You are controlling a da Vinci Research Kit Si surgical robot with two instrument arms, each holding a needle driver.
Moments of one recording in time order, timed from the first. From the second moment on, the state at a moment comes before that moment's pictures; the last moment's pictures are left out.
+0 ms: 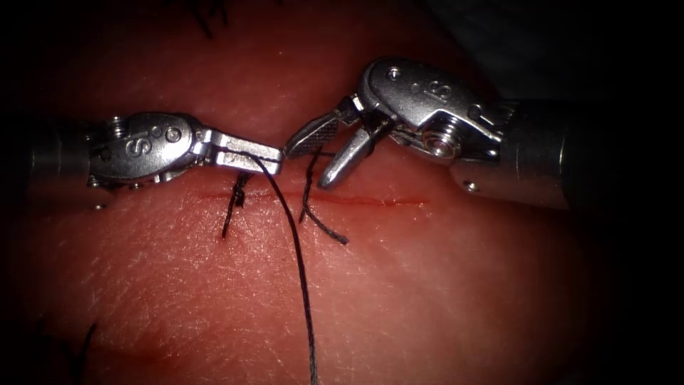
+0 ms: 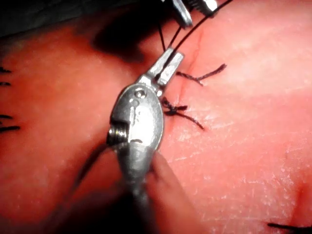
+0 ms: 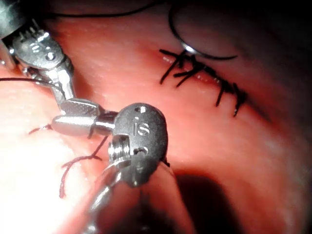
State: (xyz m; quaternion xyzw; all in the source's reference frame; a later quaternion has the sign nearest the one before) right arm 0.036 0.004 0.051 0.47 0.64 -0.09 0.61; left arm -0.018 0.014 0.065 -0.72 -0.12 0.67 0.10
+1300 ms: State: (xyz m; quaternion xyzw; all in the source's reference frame) right arm 0.039 0.000 0.054 0.59 0.27 -0.08 0.76; left arm -0.019 0.012 0.063 -0.73 -0.13 0.66 0.09
